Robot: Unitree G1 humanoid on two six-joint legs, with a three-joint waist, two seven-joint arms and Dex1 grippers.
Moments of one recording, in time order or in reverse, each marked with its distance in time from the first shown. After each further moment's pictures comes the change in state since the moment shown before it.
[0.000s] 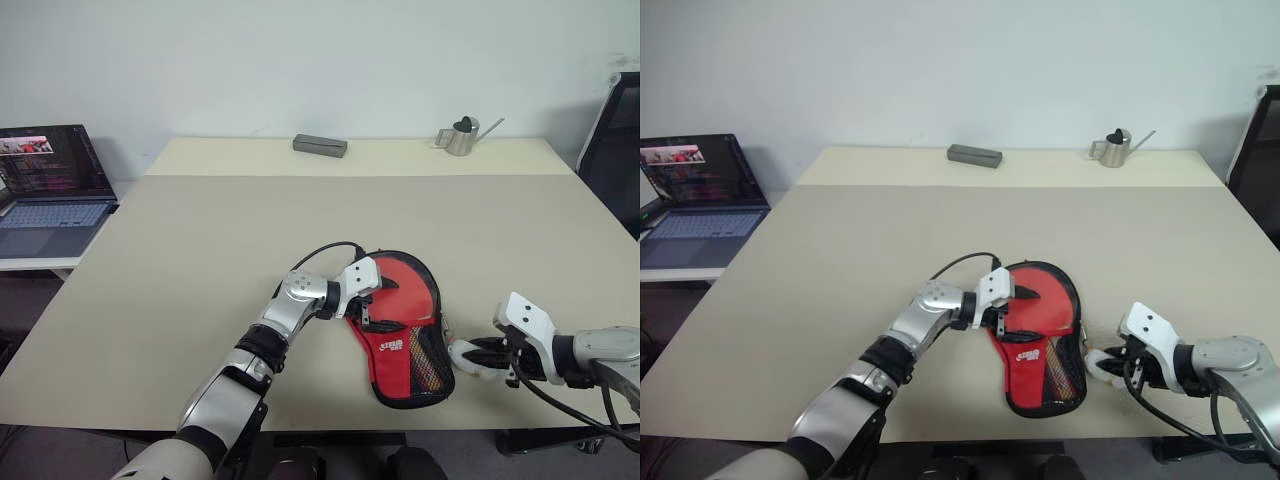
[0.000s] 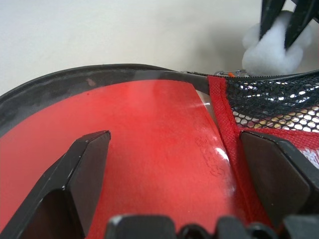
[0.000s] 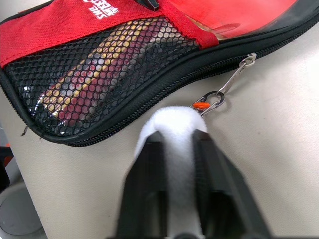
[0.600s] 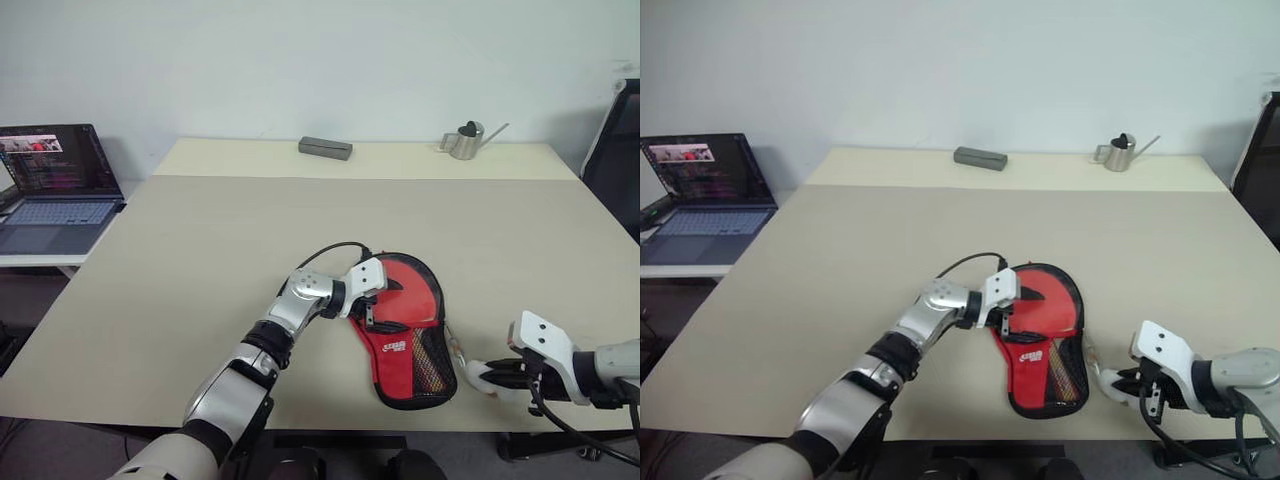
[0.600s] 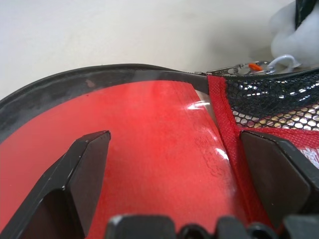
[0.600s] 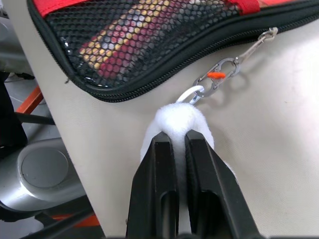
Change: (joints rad) left arm -0.039 -0.031 -0.012 0.080 0.027 -0.042 0.002; right arm 0.172 -0.104 -0.091 -0.095 0.004 -0.031 0.060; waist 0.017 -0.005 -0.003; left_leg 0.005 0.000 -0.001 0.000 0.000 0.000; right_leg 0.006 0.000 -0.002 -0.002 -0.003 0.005
